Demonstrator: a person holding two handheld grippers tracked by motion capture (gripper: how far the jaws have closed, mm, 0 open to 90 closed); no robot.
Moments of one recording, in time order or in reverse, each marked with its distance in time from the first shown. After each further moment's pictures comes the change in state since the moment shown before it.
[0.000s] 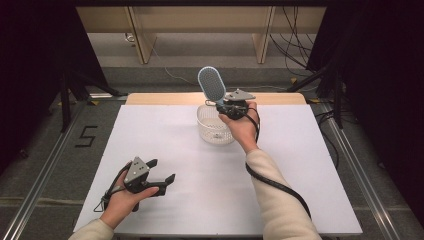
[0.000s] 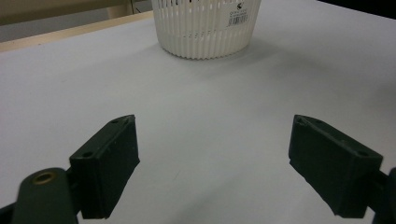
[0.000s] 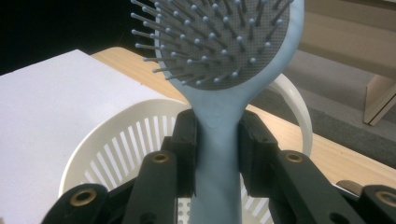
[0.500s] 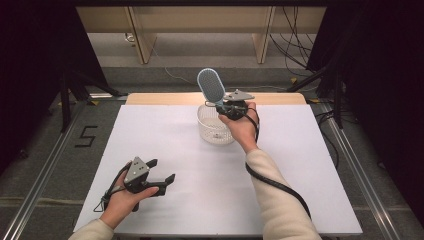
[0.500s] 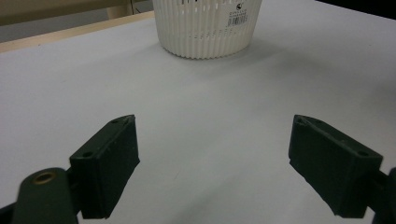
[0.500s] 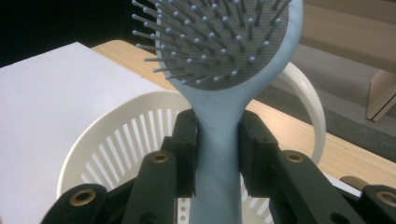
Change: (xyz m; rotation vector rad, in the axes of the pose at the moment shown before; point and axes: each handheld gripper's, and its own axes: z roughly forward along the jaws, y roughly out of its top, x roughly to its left) left arm 0.000 0.000 0.000 -0.001 -0.001 0.000; right arm 0.000 -0.002 0.004 0.020 0.007 -0.003
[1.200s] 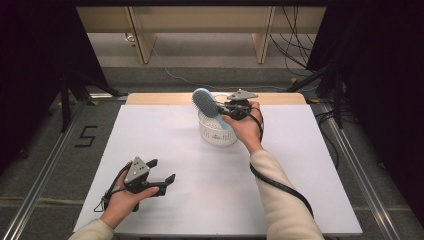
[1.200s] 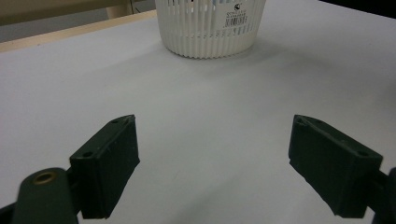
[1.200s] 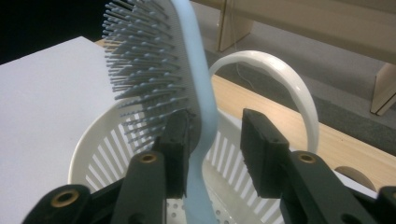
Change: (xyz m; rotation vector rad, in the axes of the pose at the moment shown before) left arm 0.000 0.000 0.000 0.002 -0.001 0.004; right arm -0.005 0.002 -0.012 0.032 0.018 0.003
